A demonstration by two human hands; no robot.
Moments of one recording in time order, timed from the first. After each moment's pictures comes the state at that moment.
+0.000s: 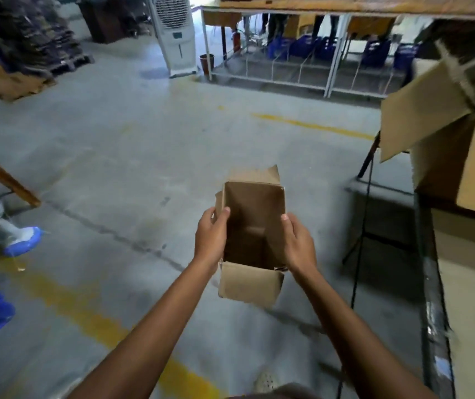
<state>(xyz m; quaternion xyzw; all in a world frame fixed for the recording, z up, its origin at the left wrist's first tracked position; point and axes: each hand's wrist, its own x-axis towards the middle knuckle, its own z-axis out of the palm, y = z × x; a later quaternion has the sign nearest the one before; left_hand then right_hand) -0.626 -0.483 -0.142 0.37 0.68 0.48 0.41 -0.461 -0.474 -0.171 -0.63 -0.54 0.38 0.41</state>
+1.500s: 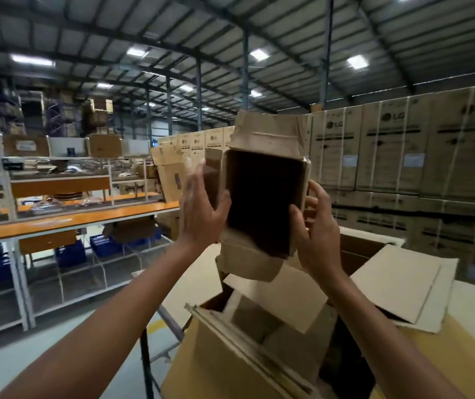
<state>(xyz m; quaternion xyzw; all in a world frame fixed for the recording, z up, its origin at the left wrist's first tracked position) -0.136 0.145 0.218 0.76 -0.01 0.61 0.23 -0.071 -0.059 0.185 -0.63 -0.38 -0.32 0.59</state>
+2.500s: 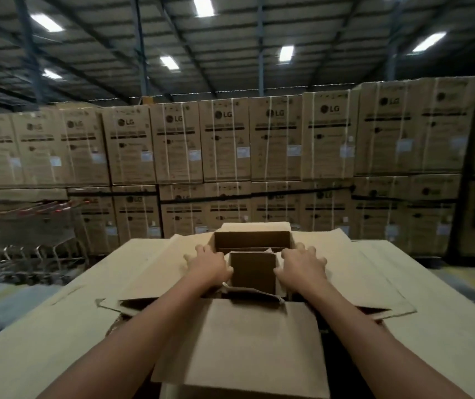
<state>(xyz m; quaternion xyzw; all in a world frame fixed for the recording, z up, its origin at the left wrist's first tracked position) 0.179 0.115 0.118 0.99 -0.12 0.07 0.00 0.093 -0.077 0.123 -0.97 0.15 -0.15 0.07</state>
